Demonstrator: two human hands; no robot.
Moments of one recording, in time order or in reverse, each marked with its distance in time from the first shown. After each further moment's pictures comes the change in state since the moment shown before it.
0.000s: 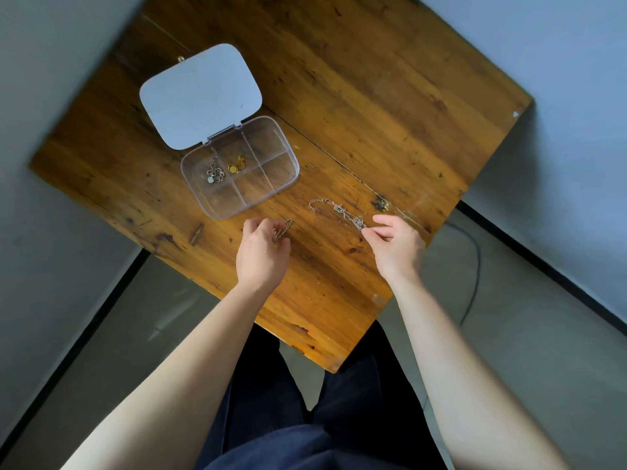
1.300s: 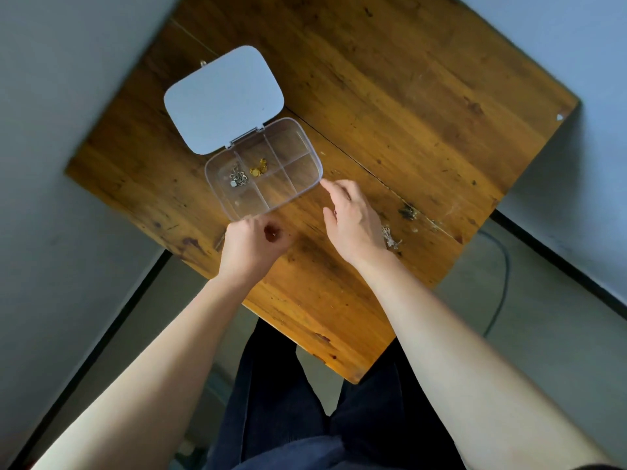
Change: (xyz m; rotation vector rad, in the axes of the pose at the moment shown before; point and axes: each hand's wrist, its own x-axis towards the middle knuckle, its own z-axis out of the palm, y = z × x) left_hand 0.027 -0.012 -0.059 0.115 0.059 0.184; right_hand 0.011 -0.082 0.073 -0.315 -0.164 -0.630
